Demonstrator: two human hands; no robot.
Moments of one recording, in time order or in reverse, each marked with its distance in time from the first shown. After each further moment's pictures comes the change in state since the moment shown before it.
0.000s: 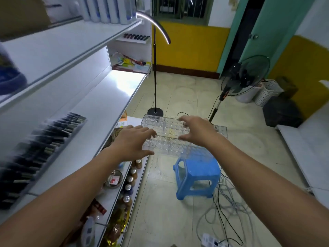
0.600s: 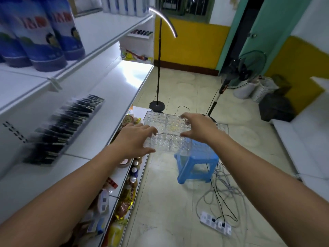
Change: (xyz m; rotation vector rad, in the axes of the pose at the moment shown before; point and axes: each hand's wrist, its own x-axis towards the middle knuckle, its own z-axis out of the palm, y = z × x) left_hand -0.134 0.029 -0.016 0.003 -0.001 -0.038; right_hand -0.117 -0.086 0.000 -0.019 -0.015 -0.002
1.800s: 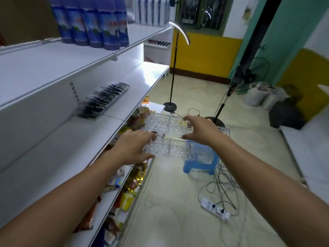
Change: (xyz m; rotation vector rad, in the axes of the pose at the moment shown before) left_hand -0.245 0.147 -0.056 0.016 0.023 -0.127; right_hand -0.235 -0.067 -0.010 0.014 0.023 -0.106
